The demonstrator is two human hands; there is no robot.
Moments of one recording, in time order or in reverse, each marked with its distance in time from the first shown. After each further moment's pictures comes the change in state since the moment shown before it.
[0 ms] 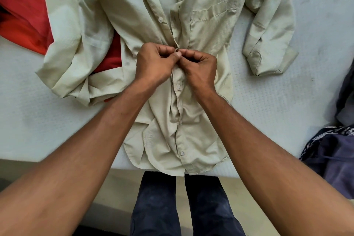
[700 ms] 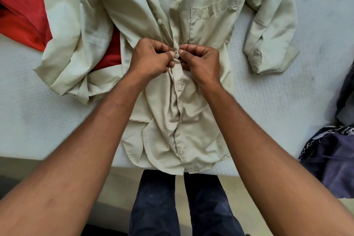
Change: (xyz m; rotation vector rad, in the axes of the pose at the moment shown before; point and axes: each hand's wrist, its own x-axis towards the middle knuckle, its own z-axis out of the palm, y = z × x) left_hand 0.009 0.002 -0.010 0.018 -0.101 -0.067; right_hand 0.006 -0.015 -0.006 0.001 -0.068 0.095
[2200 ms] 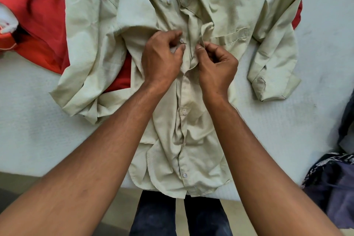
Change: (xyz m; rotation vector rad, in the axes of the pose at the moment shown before) left_hand 0.035 0.032 0.004 0.235 0.399 0.488; right_hand 0.016 -0.043 0.019 0.035 0.321 -0.320
